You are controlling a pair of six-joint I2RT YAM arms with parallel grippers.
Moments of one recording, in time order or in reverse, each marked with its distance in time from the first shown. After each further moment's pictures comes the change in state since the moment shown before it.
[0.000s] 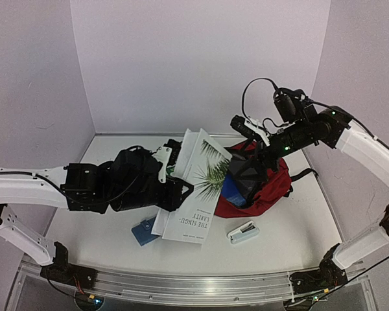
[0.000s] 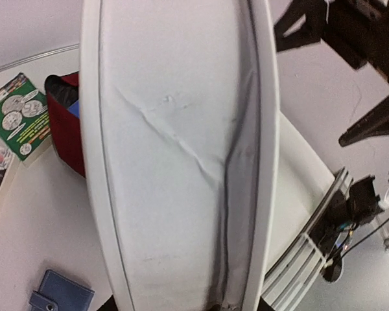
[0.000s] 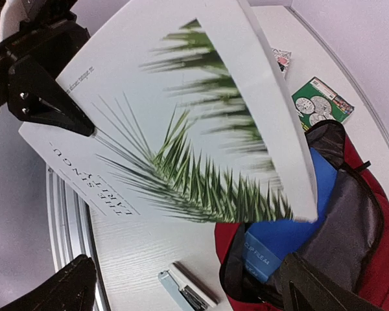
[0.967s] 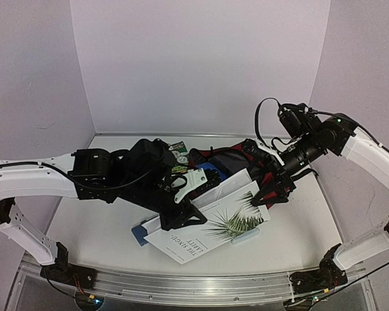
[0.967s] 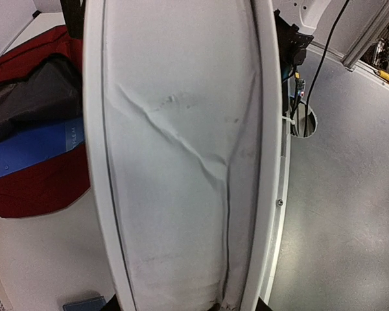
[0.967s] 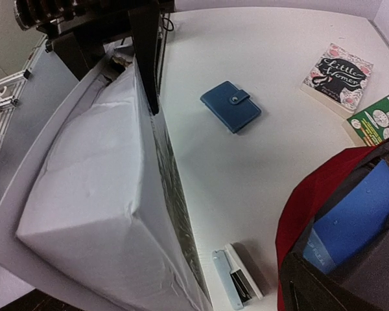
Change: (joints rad) left arm -0.003 0.124 0.233 -0.274 0.489 0.607; right arm -0.020 -0.075 -0.083 -0.211 -0.222 -0.260
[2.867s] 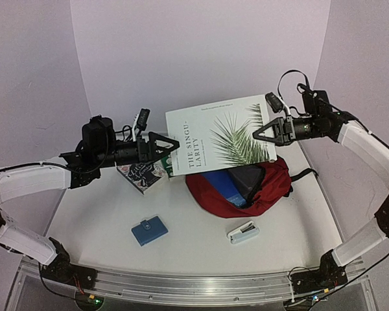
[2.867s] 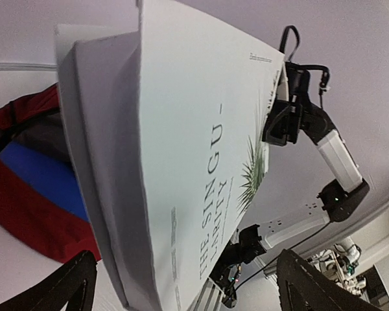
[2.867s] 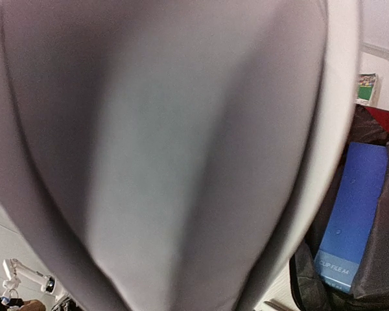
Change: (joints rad) left arm 0.595 -0.127 -0.417 0.891 0.443 -0.747; right arm -0.389 0.117 -0.008 0.488 -0.420 0.816
